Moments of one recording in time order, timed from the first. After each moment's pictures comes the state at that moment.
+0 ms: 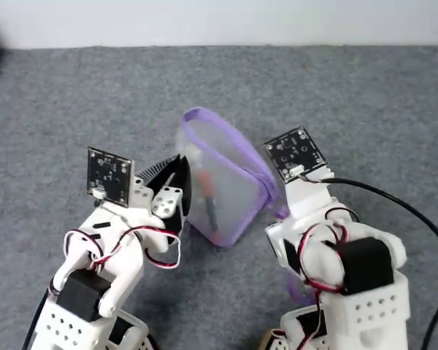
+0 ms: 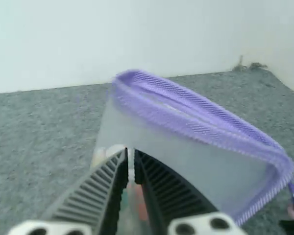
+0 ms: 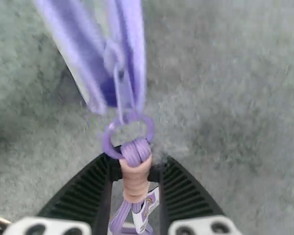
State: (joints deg) left arm 23.9 -70.8 55.4 47.7 14.7; right arm -15.5 -52.9 24.4 100.3 10.2
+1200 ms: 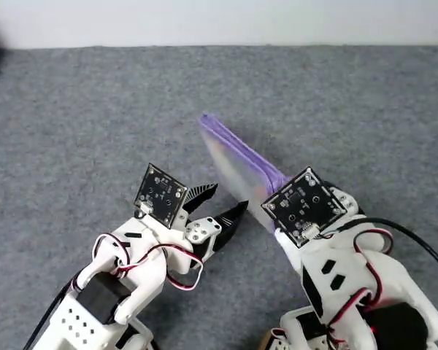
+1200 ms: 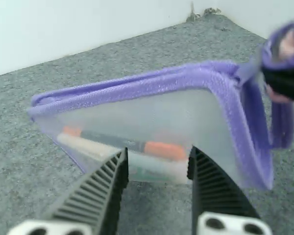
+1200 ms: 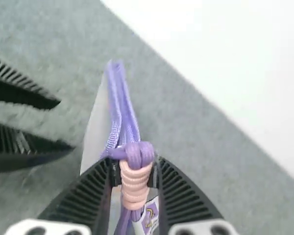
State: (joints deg) left arm 34.6 -70.8 61.1 47.7 9.7; right arm -17.2 -66.7 19.2 82.5 29.5
